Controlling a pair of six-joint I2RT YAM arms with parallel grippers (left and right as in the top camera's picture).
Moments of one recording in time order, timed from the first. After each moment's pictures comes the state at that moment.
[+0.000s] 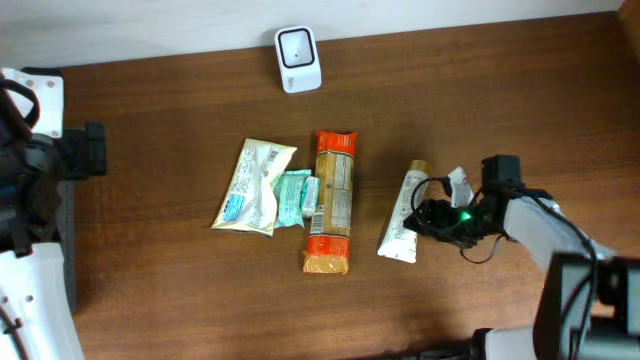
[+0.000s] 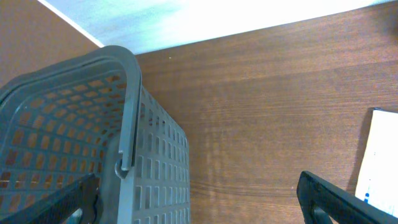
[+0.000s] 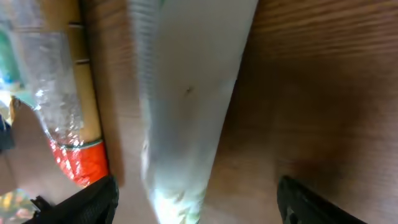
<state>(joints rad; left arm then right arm) 0.23 1.38 1.69 -0.98 -0.12 0.37 -0.21 1.57 0.71 -0.60 -0.64 0.06</state>
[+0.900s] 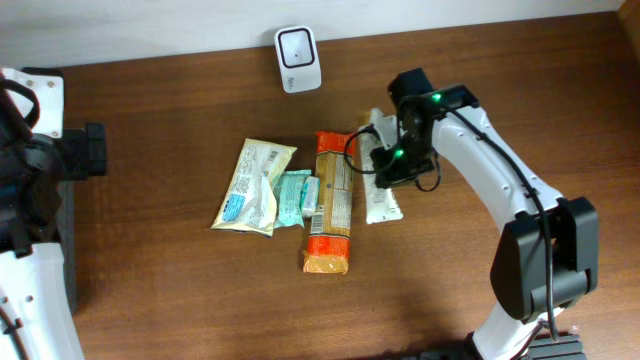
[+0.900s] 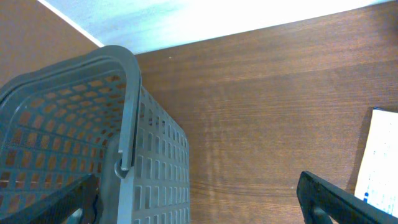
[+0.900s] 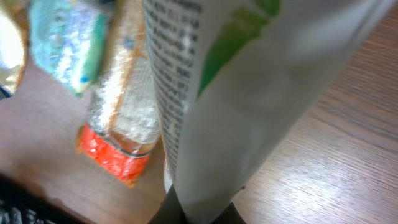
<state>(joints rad) 0.23 1.38 1.69 -0.99 -0.12 0.37 0.22 1.84 1.51 -1.17 -0.31 -0.05</state>
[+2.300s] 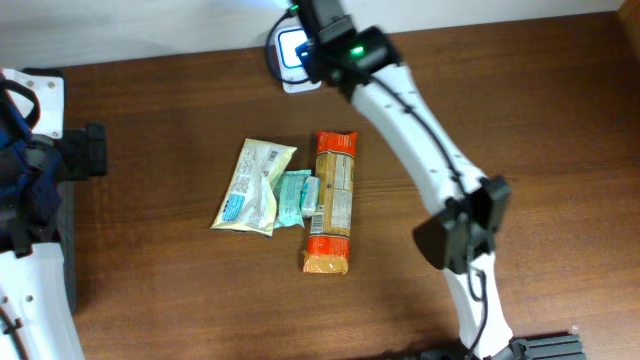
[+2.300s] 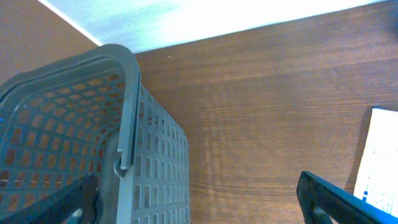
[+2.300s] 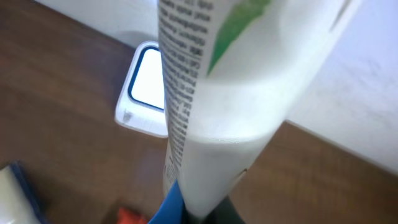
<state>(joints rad) 0.23 1.38 1.69 -0.99 -0.12 0.37 0.47 2.29 2.42 -0.90 0.37 -0.16</state>
